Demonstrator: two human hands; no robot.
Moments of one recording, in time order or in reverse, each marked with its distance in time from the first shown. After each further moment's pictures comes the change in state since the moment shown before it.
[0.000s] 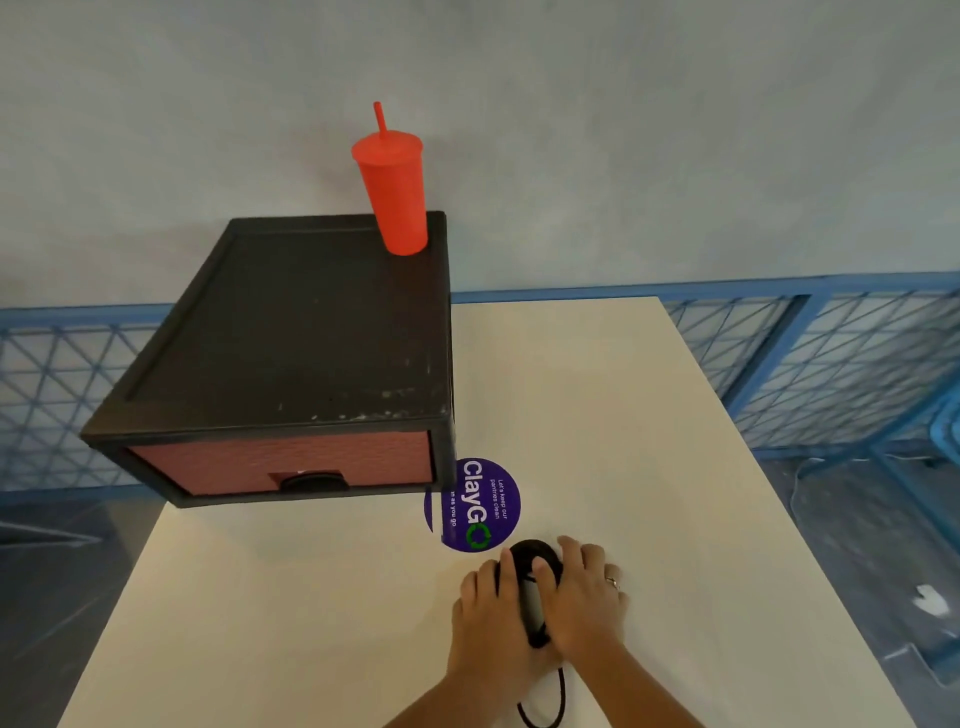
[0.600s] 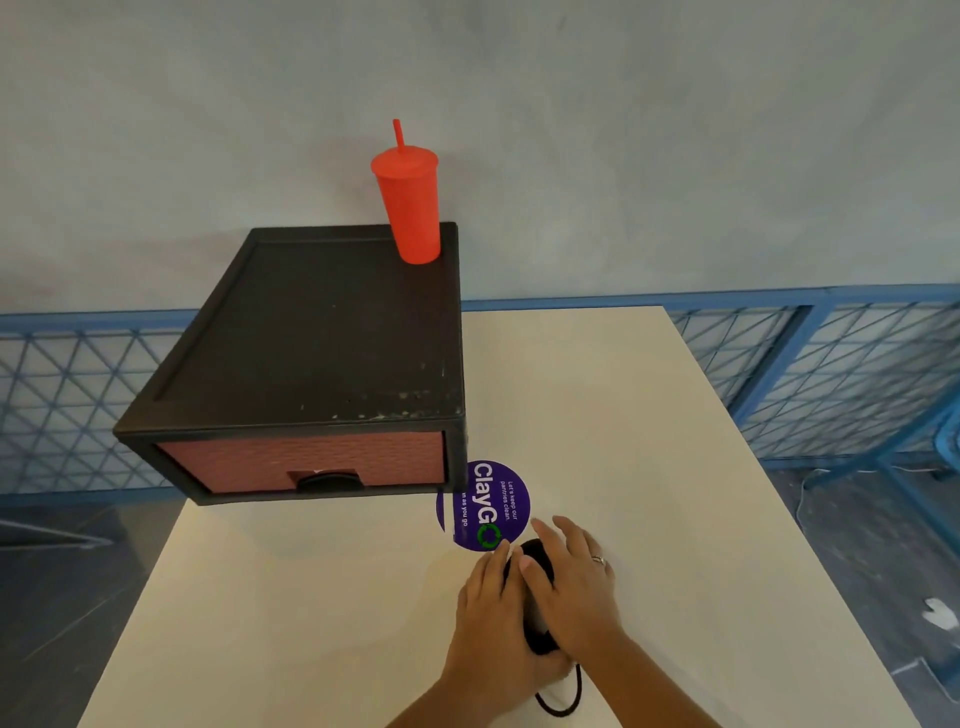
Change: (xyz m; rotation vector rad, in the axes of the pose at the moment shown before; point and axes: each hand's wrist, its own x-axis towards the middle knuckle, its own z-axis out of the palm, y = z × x) left_hand -0.014 -0.012 -0.007 -0.094 0.133 0.207; right_hand -0.007 -0.014 -0.010 0.015 -0.021 -0.275
